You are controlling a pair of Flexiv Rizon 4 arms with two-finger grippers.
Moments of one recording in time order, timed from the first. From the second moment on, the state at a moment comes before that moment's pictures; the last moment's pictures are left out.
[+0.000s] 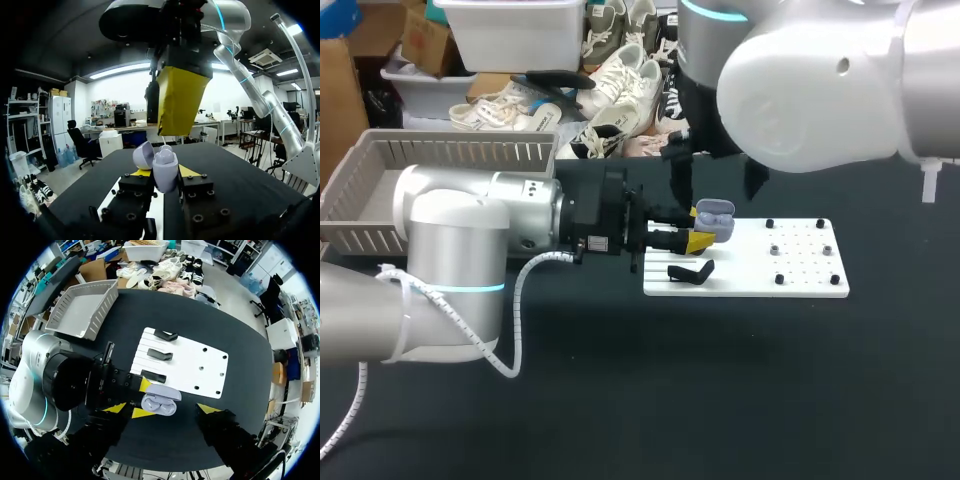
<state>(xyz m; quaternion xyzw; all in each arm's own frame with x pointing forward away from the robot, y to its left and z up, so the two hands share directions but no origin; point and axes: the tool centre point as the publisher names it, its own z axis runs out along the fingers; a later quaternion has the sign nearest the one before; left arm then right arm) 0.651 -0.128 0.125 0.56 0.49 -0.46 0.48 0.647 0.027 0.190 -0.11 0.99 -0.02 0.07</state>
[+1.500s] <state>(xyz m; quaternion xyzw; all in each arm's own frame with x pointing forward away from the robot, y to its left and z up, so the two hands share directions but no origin) 0.652 -0.128 0.125 0.56 0.49 -0.46 0.48 0.676 -0.023 0.205 0.02 0.99 0.00 0.10</state>
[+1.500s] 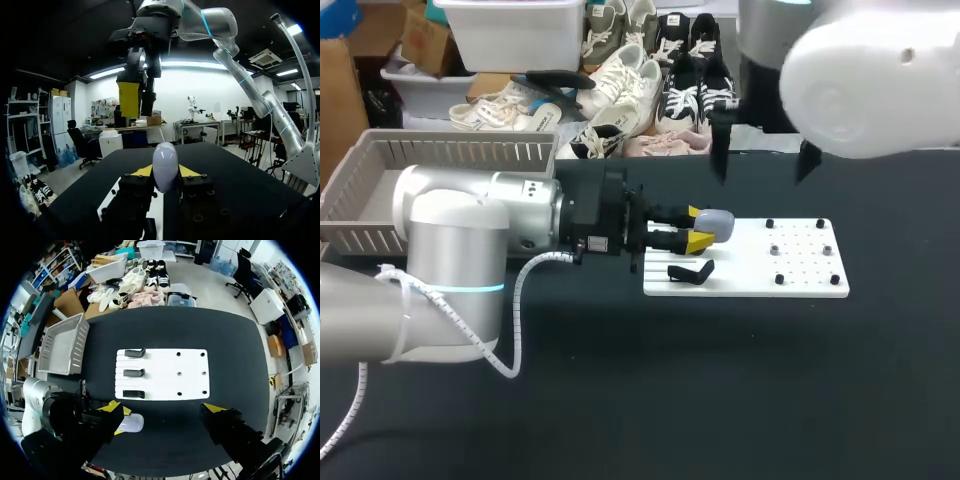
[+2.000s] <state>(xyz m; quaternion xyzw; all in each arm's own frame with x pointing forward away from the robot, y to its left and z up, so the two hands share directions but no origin) 0.701 -0.055 0.151 0.53 0.54 -0.40 0.52 0.643 -0.050 0.223 -0.05 0.98 0.11 0.13</state>
